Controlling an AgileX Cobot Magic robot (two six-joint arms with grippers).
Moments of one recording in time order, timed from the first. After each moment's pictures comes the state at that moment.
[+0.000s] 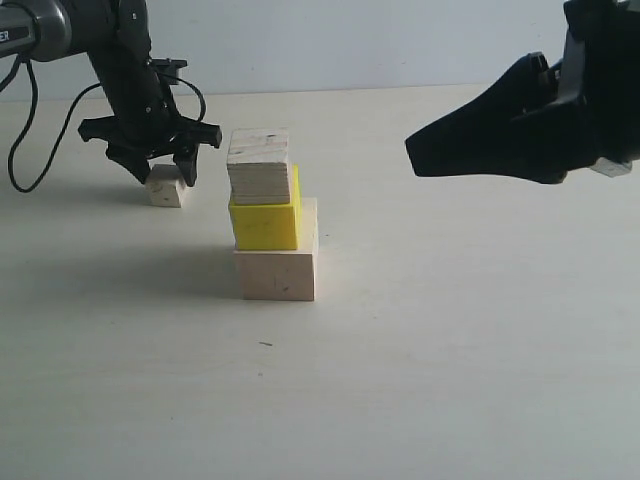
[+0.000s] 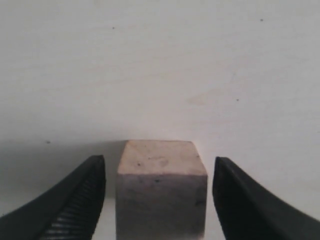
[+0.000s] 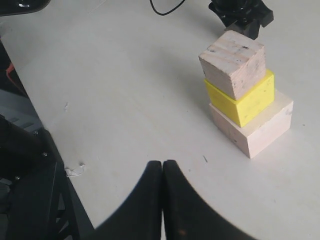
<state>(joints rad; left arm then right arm) -0.27 2.44 -2.05 -0.01 1.15 -0.13 0.38 1.08 -0.88 0.89 0.92 -0.76</state>
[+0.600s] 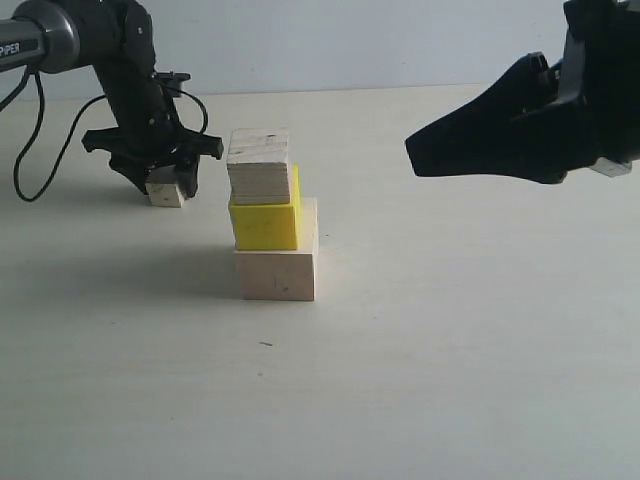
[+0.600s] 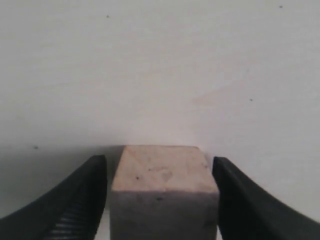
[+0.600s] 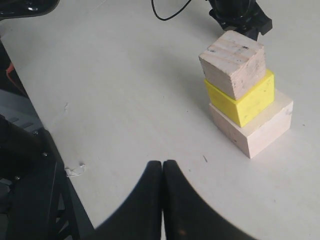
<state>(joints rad) -0.27 2.47 -2.05 -0.01 1.14 -0.12 0.38 1.08 -0.88 0.89 0.92 -0.76</state>
